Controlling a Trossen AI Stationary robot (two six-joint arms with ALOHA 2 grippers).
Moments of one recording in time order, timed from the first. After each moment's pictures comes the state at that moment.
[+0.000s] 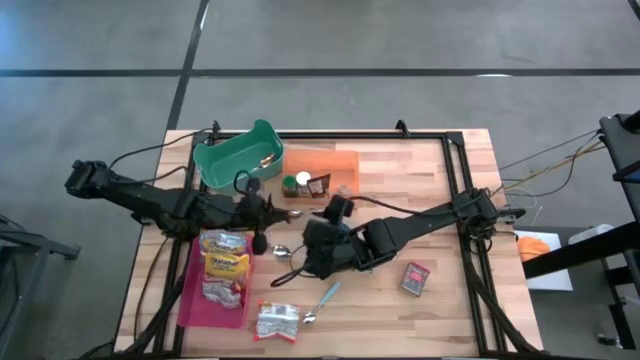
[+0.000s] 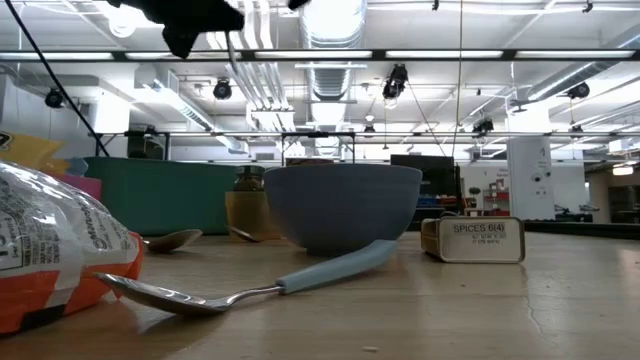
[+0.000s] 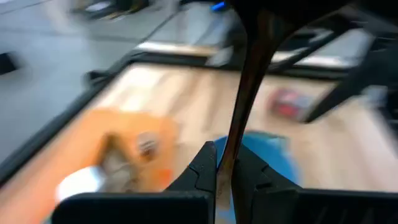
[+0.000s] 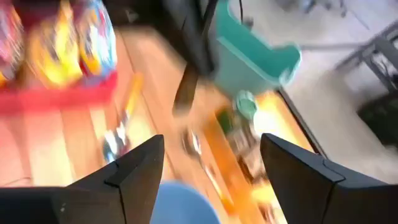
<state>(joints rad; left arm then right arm) -0.24 1.02 0.73 -0.10 -0.42 -0.16 0.35 2.02 2.02 -0.95 0.78 0.39</state>
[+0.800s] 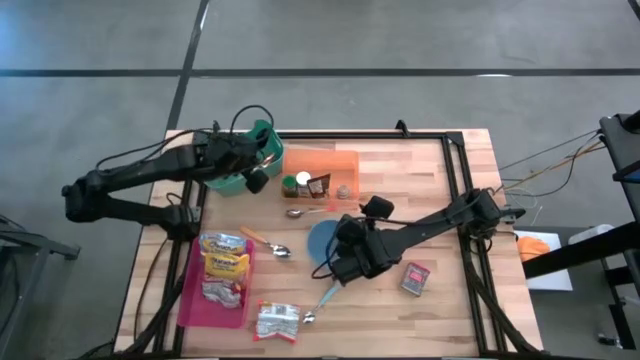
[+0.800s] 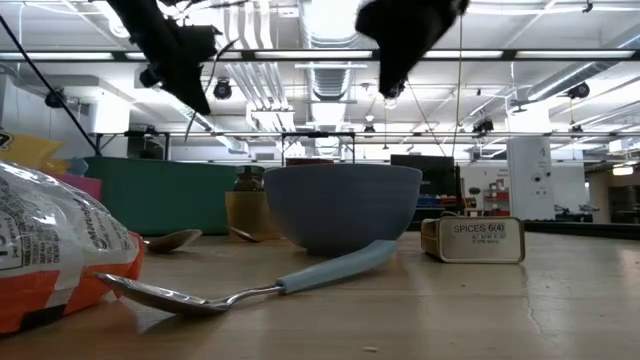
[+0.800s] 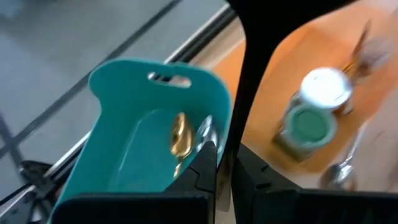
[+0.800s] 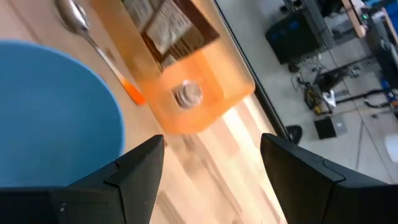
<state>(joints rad) 0.36 1.09 0.97 -0.77 -0.39 -0.20 0.37 2.00 1.78 -1.48 0.91 0.93</state>
